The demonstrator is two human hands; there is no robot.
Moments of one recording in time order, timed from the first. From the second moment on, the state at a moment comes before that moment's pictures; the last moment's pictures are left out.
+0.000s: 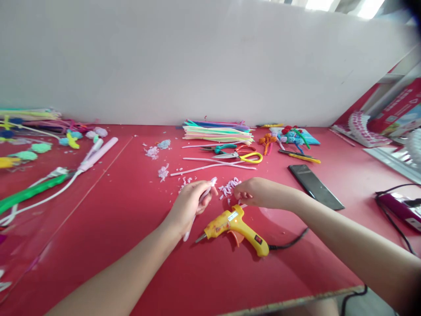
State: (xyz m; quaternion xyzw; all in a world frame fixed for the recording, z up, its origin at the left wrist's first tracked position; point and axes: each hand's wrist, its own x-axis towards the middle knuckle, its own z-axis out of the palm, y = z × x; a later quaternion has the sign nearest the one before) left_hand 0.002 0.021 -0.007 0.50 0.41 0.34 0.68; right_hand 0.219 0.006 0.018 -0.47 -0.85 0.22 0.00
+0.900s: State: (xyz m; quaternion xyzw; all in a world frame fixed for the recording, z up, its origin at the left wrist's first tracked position) left_hand 0.001 0.012 0.001 0.48 0.41 0.26 0.73; right_hand 0.192 -0.024 0.009 -0.52 -0.55 0.49 0.44
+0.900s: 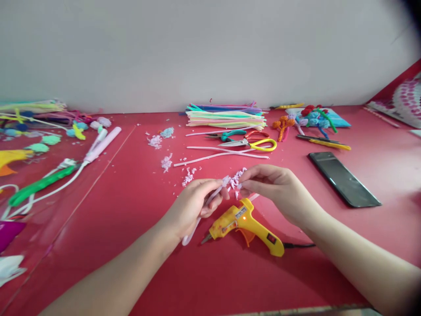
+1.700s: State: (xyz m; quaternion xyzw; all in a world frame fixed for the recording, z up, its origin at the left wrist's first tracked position) left_hand 0.009 0.000 0.012 0.55 0.42 0.23 0.69; right_hand 0.181 -0.029 0.013 -0.57 -0.62 0.36 0.41
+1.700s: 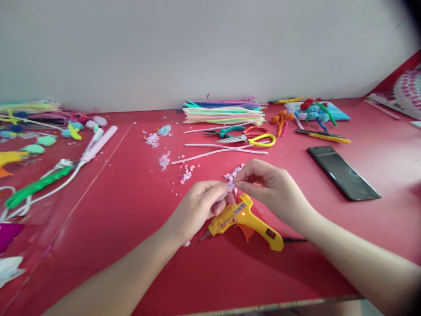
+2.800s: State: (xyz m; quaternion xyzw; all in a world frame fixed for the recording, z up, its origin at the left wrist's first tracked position) left_hand 0.007 -0.004 0.014 0.66 0.43 0.19 0.59; right_hand 0.178 -0.032 0.013 -0.54 -0.70 0.22 0.42
